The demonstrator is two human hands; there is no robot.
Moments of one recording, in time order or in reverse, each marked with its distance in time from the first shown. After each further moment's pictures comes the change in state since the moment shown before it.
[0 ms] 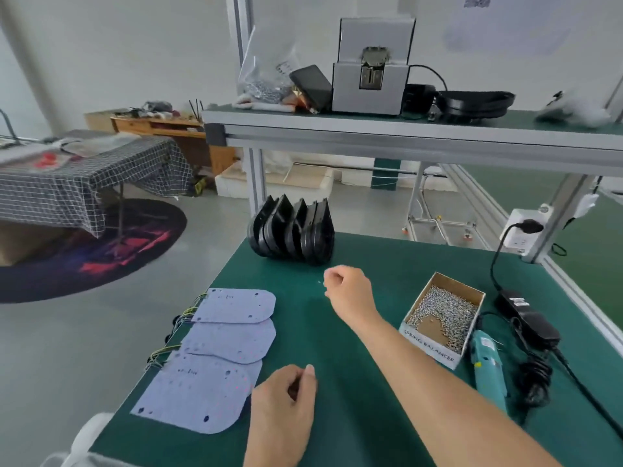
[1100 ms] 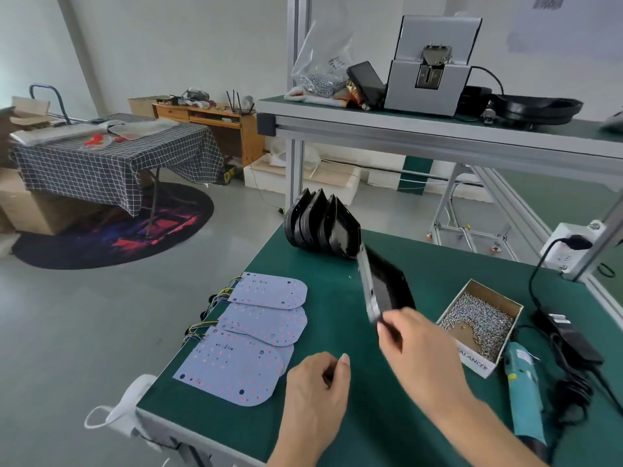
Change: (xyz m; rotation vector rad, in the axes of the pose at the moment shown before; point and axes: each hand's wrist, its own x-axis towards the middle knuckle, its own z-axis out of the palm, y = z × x) left_hand -0.001 -0.003 -0.001 -0.011 0.007 0.091; right_hand -0.112 0.016 -0.044 -0.583 0.189 -0.474
